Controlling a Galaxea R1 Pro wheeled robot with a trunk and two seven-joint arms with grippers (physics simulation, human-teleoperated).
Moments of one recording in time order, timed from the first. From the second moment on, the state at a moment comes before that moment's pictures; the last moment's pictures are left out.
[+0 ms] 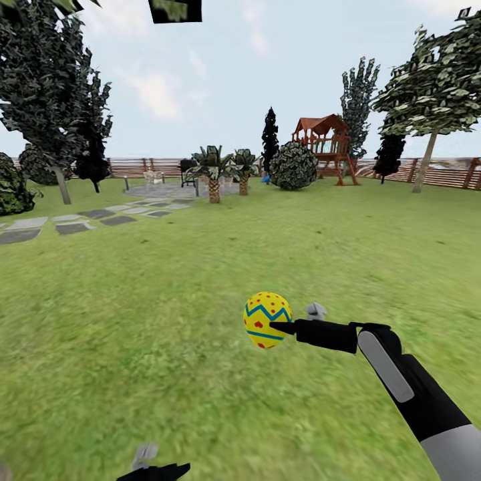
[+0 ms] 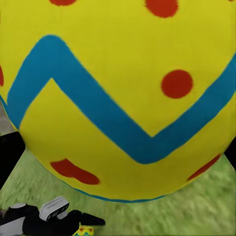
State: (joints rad) left arm -0.41 0.20 -0.45 -0.19 0.74 0.06 -1.11; right arm -0.57 -0.28 0.26 -1.32 -0.84 0.88 0.42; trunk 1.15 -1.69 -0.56
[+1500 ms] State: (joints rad) left arm -0.41 0.19 -0.45 -0.19 0.74 0.06 -1.11; right arm -0.57 -0.28 0.26 -1.30 -0.84 0.88 0.42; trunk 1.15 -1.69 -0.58
